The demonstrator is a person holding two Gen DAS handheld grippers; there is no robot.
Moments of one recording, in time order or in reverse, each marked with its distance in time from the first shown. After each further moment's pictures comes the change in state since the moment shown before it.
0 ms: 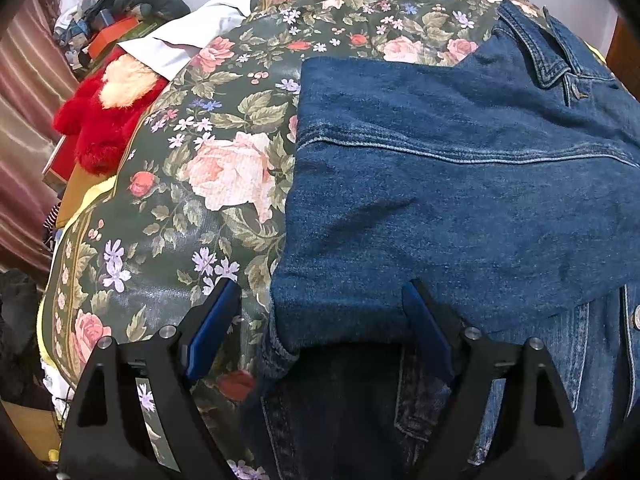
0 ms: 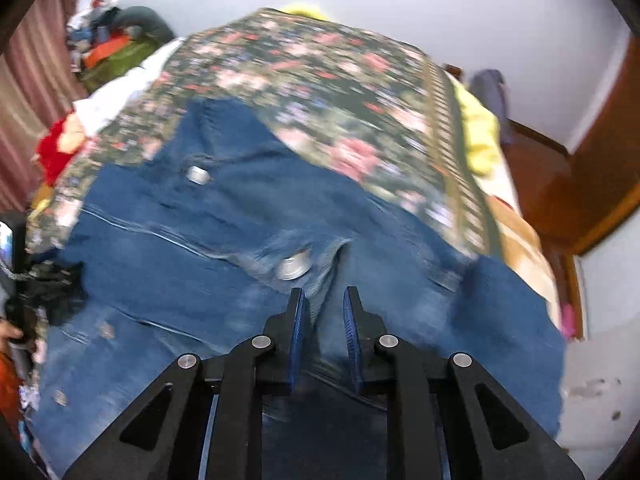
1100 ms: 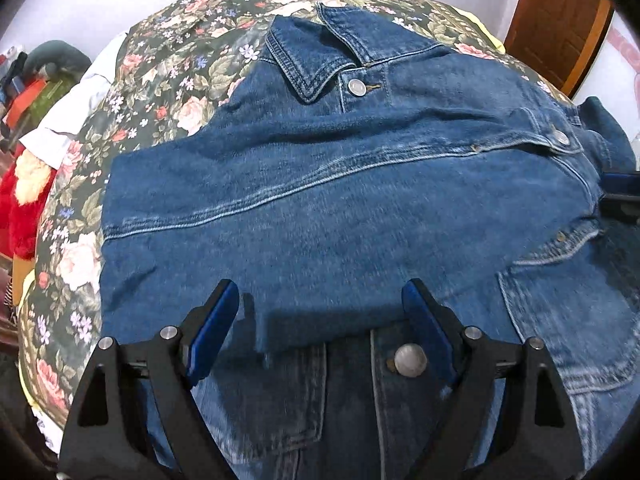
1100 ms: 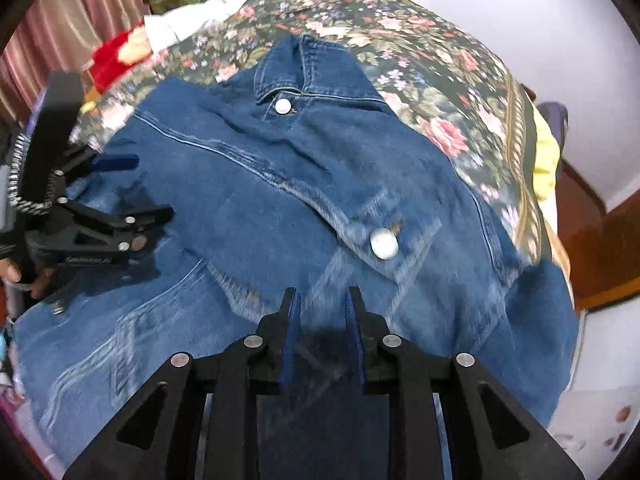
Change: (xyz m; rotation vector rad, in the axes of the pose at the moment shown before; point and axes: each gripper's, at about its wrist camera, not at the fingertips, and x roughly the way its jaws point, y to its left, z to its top) left arm -0.066 -0.135 0.011 0.230 -0.019 -0.244; right arm -0.009 0.050 -0.020 -0.272 0.096 0.115
